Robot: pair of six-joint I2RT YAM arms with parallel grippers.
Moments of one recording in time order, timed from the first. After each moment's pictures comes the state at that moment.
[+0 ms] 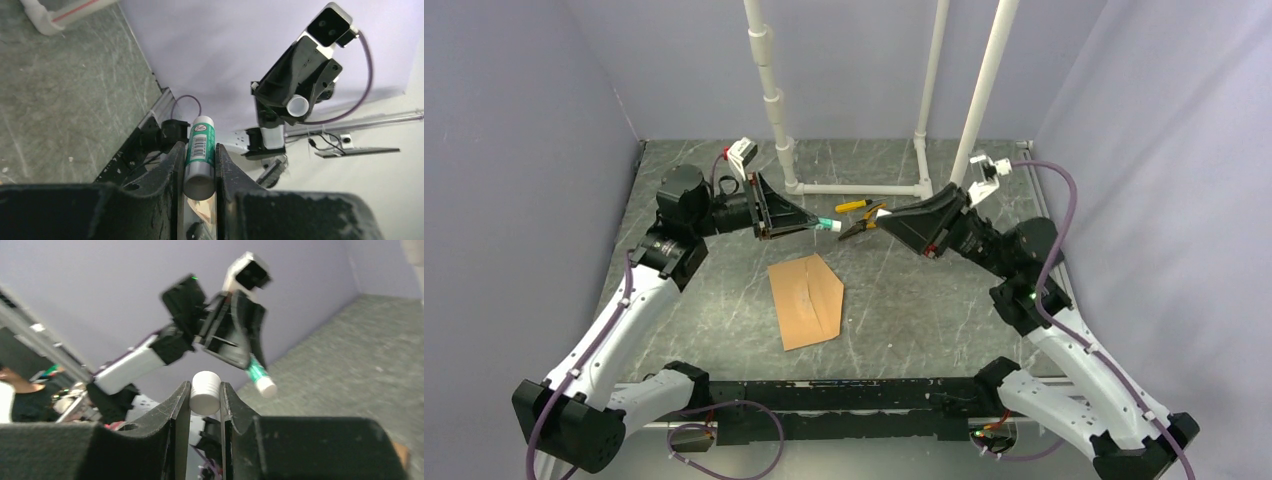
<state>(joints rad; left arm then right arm) -0.36 1.05 1.01 0.01 0.91 -1.17 0.58 0.80 0.85 0.35 -0.55 0.89</state>
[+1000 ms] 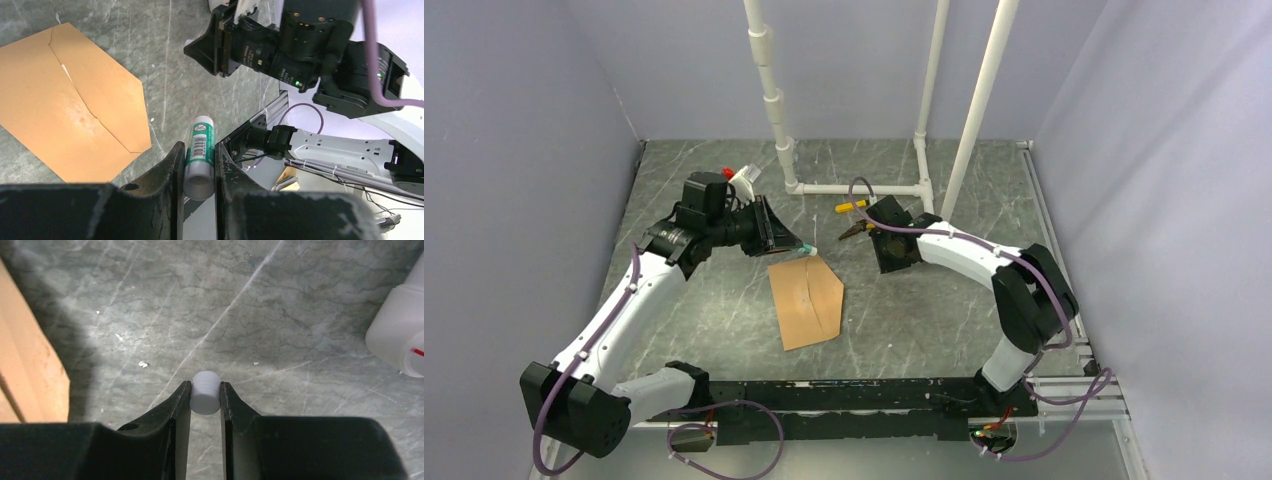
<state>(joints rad) -0.36 1.13 1.08 -0.58 0.56 -0.69 0.64 1.66 1.11 -0.56 0.15 0.35</state>
